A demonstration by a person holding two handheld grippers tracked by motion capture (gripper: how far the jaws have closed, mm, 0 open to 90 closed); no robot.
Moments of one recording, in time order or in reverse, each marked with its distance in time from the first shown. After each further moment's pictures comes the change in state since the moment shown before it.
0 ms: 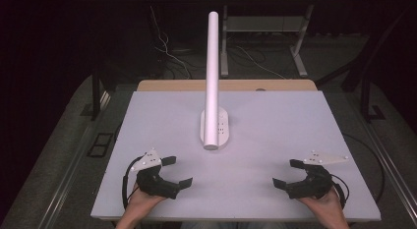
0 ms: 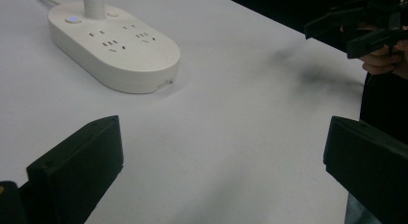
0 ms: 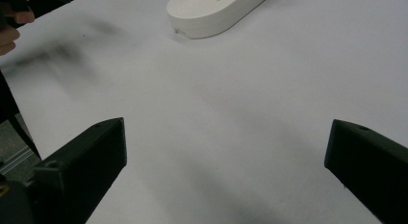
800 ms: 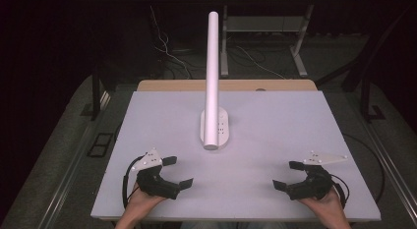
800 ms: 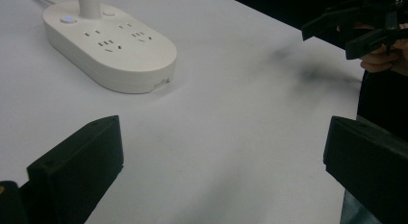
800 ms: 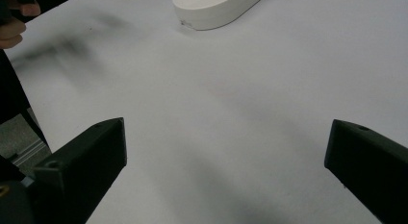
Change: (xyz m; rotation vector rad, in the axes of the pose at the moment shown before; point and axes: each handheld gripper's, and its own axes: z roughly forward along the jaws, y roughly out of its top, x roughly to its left) left arm -0.002 0.004 -0.001 0.011 -0.005 0.009; right arm -0.002 -0.001 0.001 0.027 0.028 0.006
